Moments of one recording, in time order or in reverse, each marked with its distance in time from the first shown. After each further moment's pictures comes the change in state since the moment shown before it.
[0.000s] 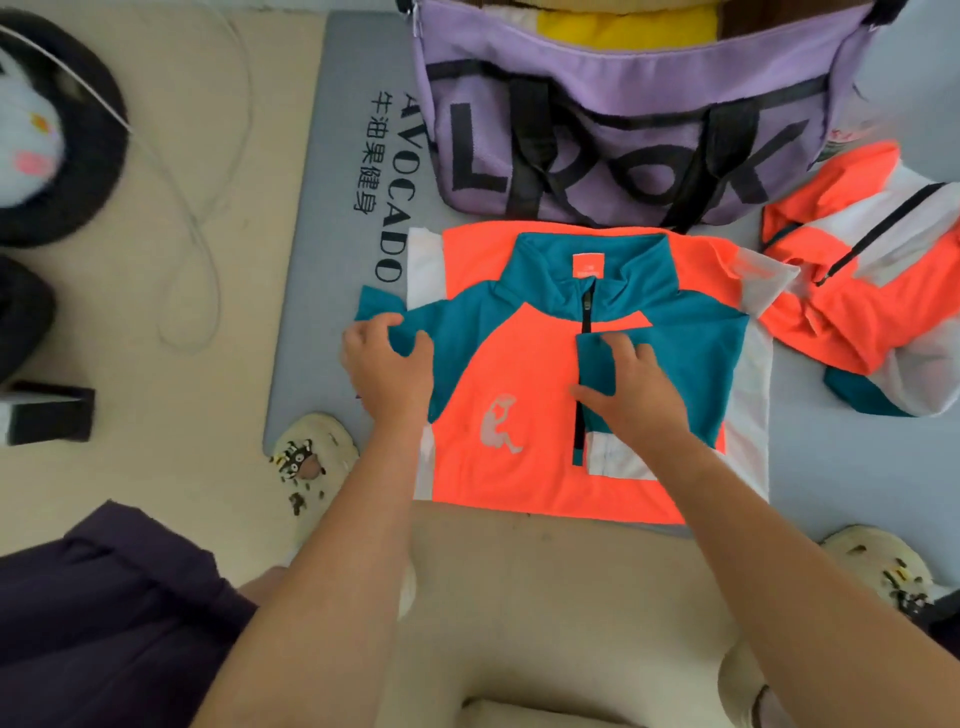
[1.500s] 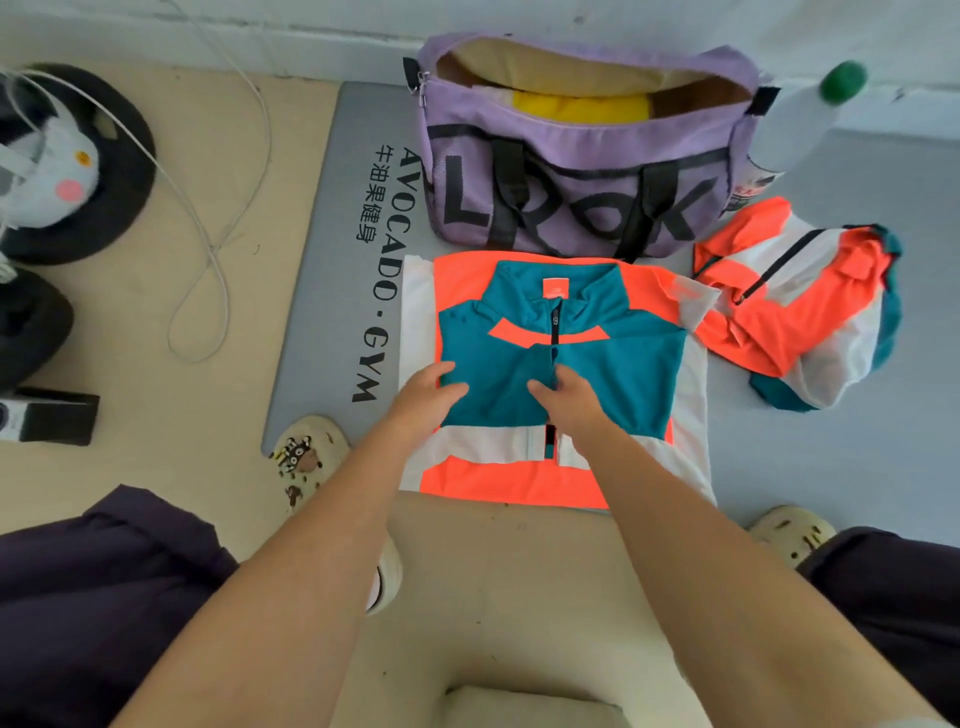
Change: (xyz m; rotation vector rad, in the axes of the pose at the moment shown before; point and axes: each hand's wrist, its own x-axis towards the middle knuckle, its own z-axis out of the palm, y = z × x) left_hand -0.040 0.016 -0.028 -0.129 -0.793 -0.195; right_hand -0.021 -0.042 0.005 0.743 -0.150 0.286
